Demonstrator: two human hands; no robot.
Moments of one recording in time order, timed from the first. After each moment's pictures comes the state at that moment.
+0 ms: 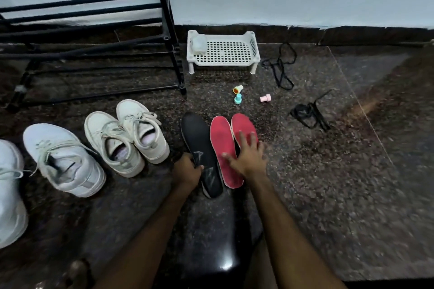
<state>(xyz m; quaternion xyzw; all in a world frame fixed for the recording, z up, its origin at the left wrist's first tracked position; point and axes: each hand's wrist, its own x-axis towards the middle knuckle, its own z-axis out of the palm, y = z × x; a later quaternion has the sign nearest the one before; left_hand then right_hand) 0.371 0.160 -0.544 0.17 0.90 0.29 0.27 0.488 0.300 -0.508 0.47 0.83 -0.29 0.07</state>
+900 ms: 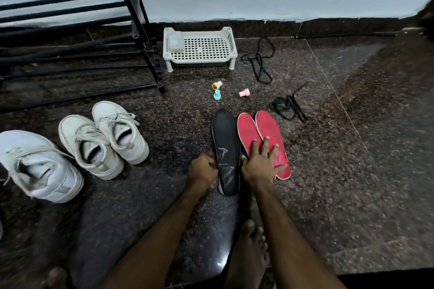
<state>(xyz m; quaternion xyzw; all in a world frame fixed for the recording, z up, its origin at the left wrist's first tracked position) 0.445 0.223 -0.542 0.17 0.87 0.28 0.38 0.562 0.326 -0.528 0.58 0.79 -0.18 0.08</state>
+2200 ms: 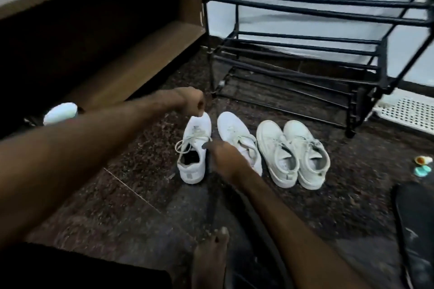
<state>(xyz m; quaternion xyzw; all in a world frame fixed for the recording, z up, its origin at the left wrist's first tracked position) 0.105 -0.151 -0.275 0.26 0.94 -0.10 0.22 0.244 -0.043 -0.392 -0.12 0.94 -0.32 0.06</state>
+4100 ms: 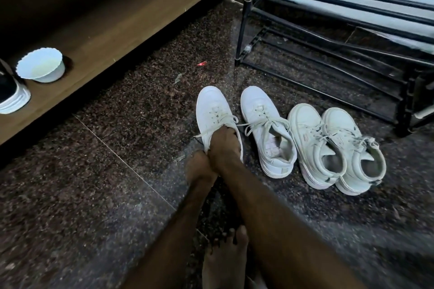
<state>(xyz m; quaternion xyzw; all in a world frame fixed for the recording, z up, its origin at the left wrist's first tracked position) 0.216 -0.199 -0.506 -0.23 0.90 0.33 0.18 0.165 -0.143 -0.502 0.00 0.99 -0.01 0.13</state>
